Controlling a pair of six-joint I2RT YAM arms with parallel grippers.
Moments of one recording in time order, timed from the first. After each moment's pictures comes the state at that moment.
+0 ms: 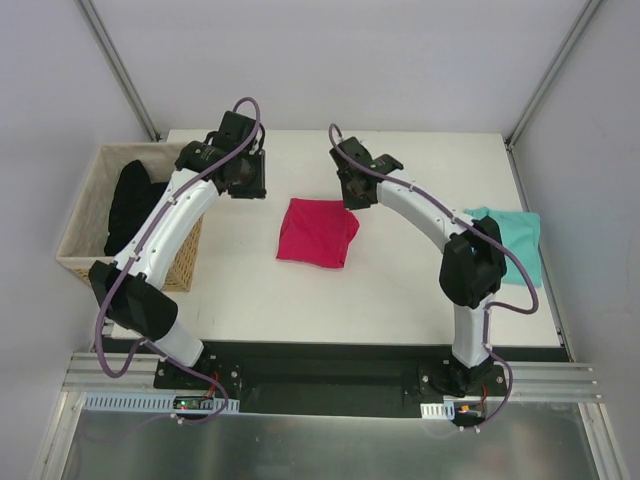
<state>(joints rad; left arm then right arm) -0.40 1.56 1.69 -1.06 -0.09 -0.35 0.66 1.96 1.75 -0.87 0.31 0.40</state>
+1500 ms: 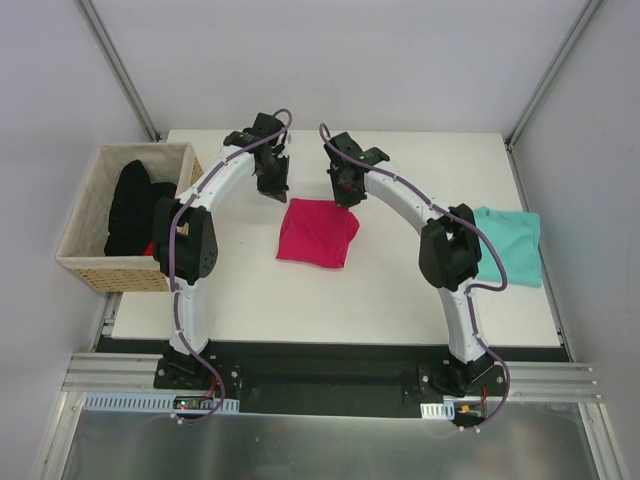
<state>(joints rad) -0.33 2.05 1.86 -0.94 0.17 -0.27 0.62 2.18 1.99 -0.90 0.17 0.32</state>
